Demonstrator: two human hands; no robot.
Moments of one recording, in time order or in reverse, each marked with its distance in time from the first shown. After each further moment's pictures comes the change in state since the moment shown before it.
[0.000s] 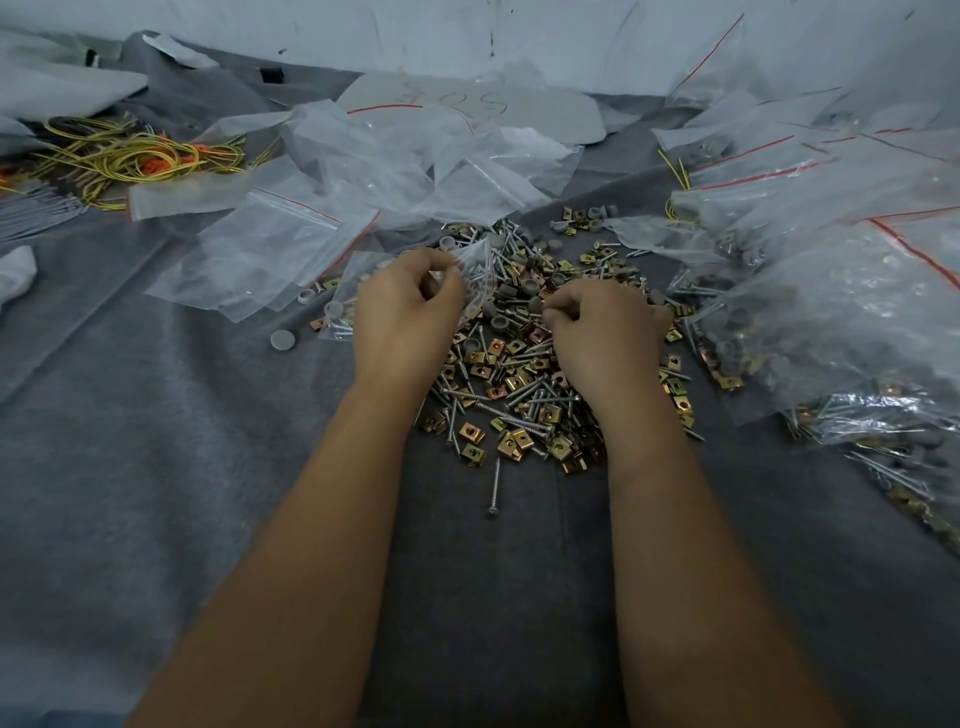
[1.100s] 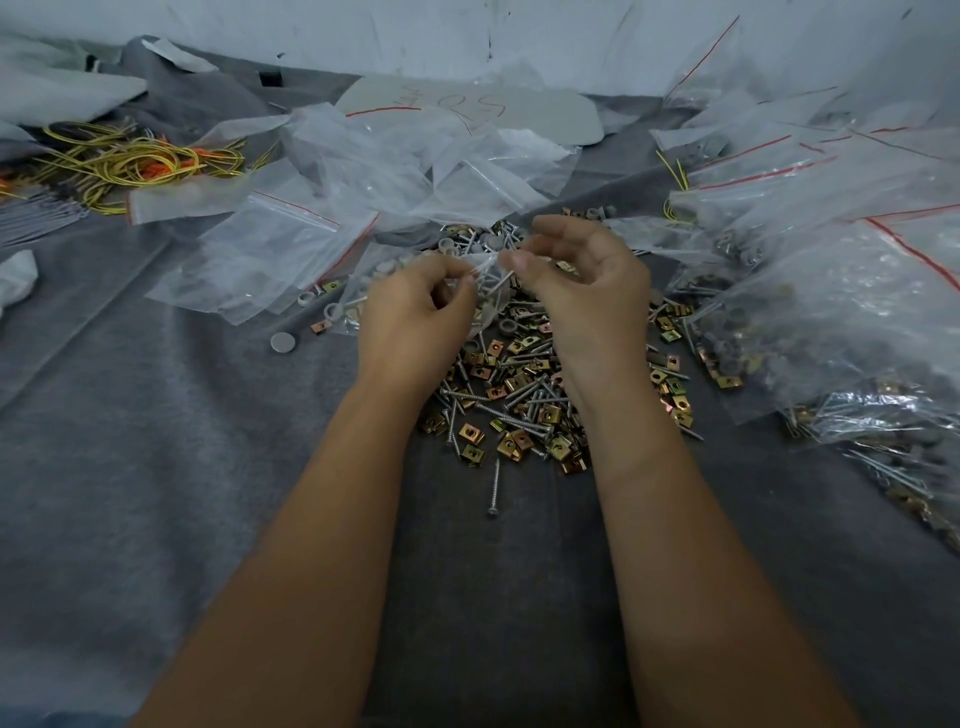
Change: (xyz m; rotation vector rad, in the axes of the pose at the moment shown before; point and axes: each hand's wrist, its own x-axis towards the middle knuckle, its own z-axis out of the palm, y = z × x) left_hand -0.004 0.001 -0.001 0.002 -0.077 0.096; right_hand -0.004 -0.025 -0.003 1.110 0.115 -0.017
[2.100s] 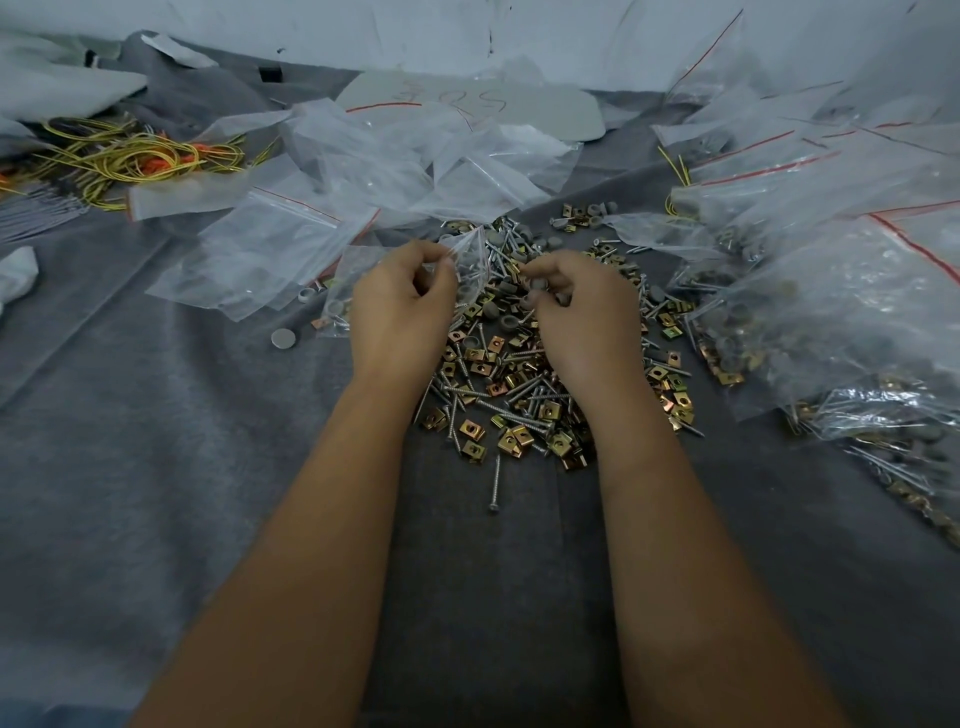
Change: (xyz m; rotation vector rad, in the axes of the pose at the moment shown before) left_hand 0.005 -0.004 -0.001 -0.015 0.113 -0.082; right_hand 0.002 0.015 -0.010 -0.672 -0.096 -0.072
